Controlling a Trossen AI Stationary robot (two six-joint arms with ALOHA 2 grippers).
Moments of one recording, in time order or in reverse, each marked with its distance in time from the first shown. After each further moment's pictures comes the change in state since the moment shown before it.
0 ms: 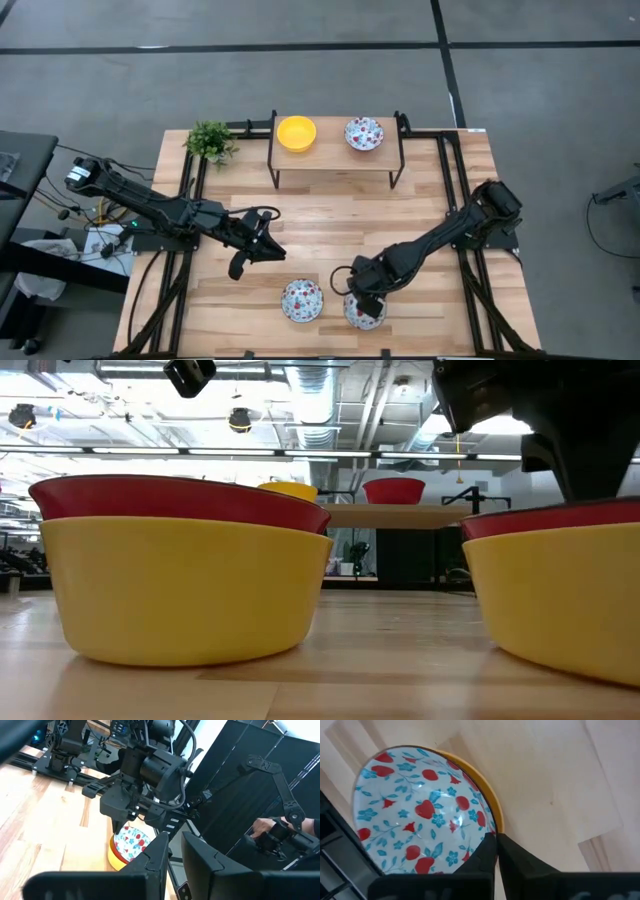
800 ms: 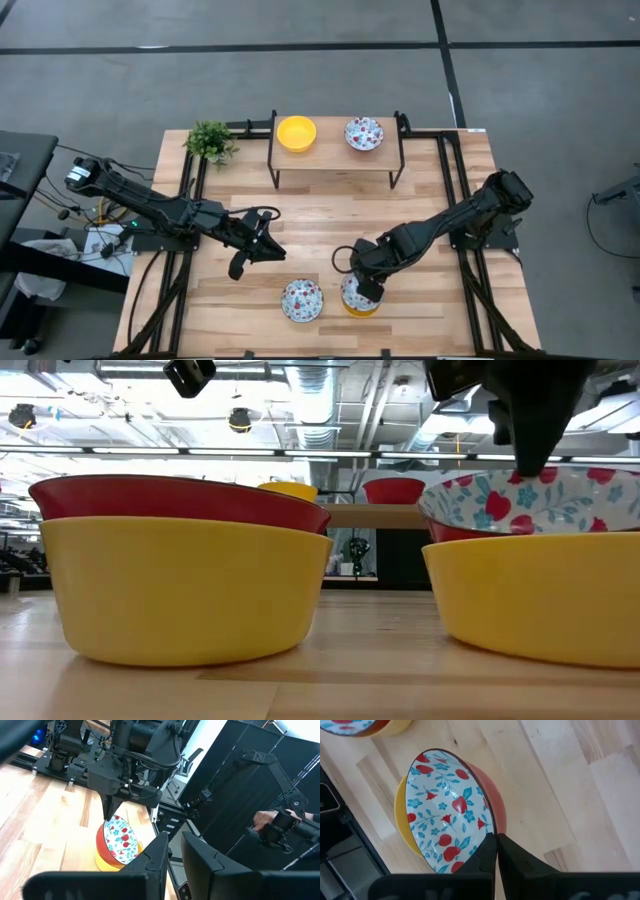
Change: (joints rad) left arm 0.000 0.000 0.000 0.000 0.000 0.000; right arm -0.073 -0.122 -0.001 -0.049 0.039 -0.097
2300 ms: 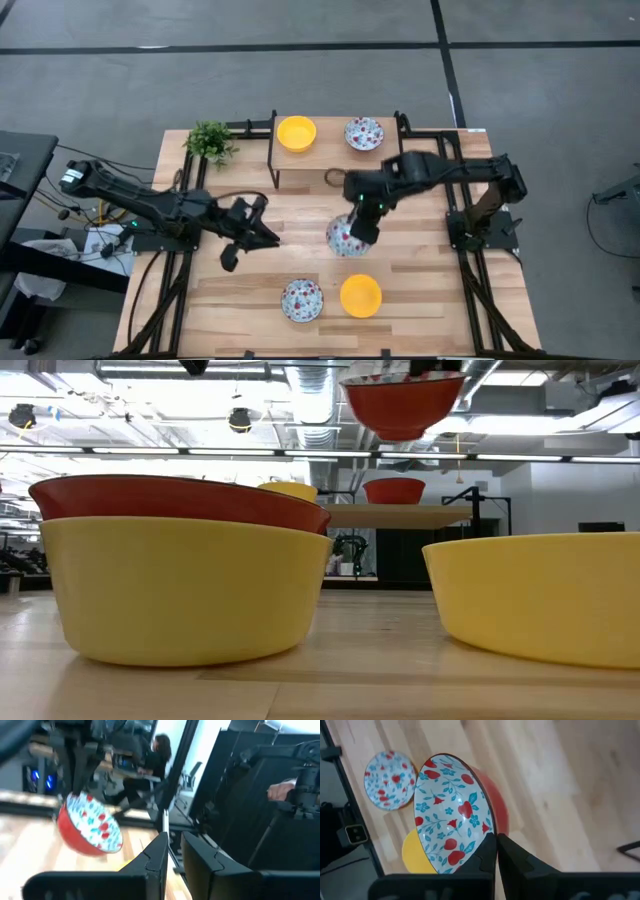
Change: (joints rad) left arm 0.055 -0.111 -0.001 0.000 0.007 0.207; right arm -0.330 -0.008 0.551 -0.427 0.031 -0.428
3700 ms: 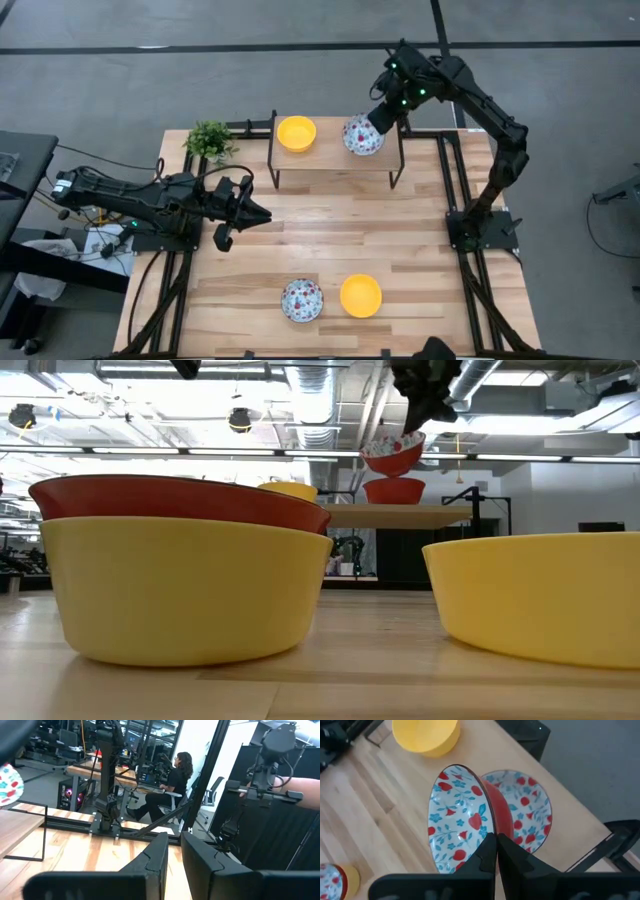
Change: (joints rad) left arm 0.132 -0.150 0.001 -0.111 0.000 0.018; right arm -0.784 0.001 0.158 -0.001 -0.170 -0.389
